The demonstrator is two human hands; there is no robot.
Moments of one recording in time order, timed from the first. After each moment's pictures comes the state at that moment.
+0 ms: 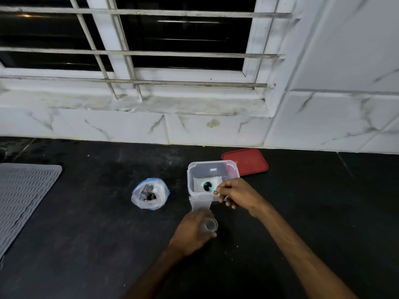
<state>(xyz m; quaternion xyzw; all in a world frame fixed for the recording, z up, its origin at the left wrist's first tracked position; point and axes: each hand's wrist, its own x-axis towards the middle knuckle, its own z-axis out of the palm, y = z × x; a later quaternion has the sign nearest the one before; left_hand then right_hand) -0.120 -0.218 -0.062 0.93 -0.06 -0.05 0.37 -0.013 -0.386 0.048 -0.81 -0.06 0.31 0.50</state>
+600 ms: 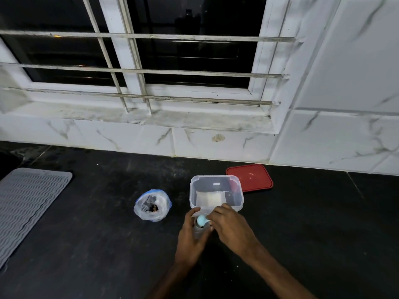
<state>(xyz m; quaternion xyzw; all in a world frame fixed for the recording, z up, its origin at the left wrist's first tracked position) -0.121 -0.246 -0.043 0.78 0.15 0.09 0.60 -0.046 -0.379 0.017 -0.91 -0.39 0.02 0.17</state>
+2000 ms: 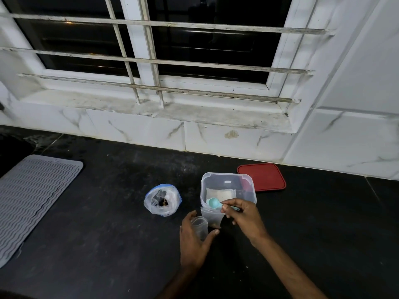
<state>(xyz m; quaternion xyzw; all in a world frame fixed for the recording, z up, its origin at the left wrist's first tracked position) -0.124 -0.234 -0.081 0.81 0.25 0.12 0.52 -0.024 -0.371 0.004 -0.78 -0.07 0.19 0.59</state>
